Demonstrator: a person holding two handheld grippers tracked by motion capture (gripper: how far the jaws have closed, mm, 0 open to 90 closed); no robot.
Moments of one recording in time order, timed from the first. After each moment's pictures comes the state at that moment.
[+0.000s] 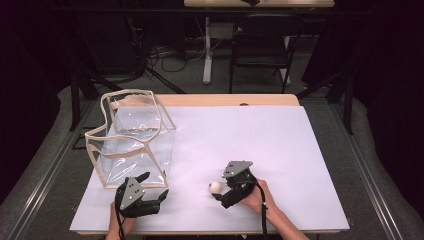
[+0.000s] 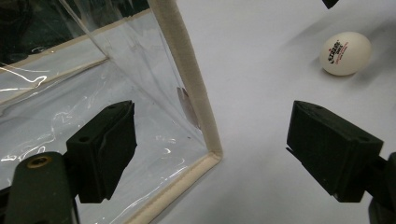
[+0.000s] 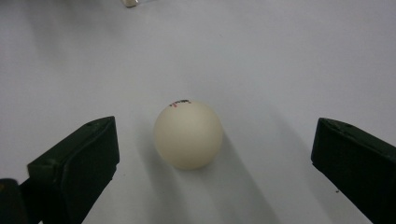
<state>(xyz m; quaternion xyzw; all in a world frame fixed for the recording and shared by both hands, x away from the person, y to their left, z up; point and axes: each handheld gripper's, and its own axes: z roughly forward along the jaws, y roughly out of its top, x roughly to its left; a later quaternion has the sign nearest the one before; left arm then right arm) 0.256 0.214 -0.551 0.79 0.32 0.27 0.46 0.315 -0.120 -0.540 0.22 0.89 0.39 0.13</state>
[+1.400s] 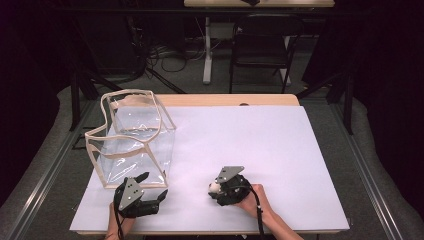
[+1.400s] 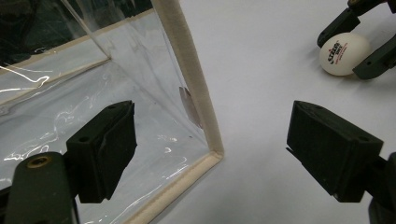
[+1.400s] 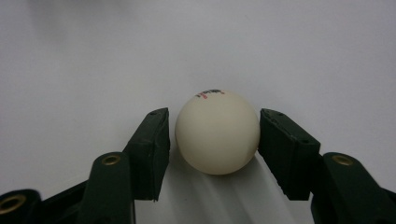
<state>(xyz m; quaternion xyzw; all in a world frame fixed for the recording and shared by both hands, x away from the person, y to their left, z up) 0.255 0.216 -0.550 0.78 0.32 0.27 0.46 0.310 -0.105 -0.557 0.21 0.90 0.37 0.12</state>
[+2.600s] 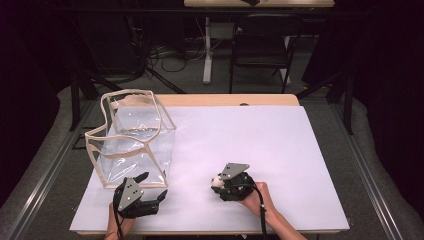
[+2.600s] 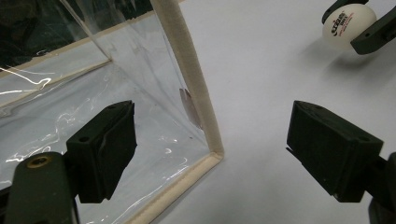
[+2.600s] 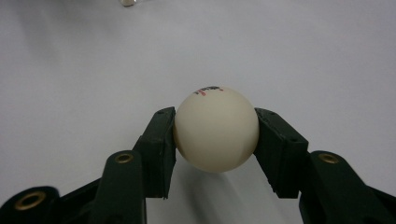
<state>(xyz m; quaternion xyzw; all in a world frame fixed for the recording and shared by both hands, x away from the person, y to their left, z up) 0.254 0.217 -0.549 0.78 0.32 0.27 0.46 0.308 -0.113 -0.538 0.22 0.89 0.38 0.15</state>
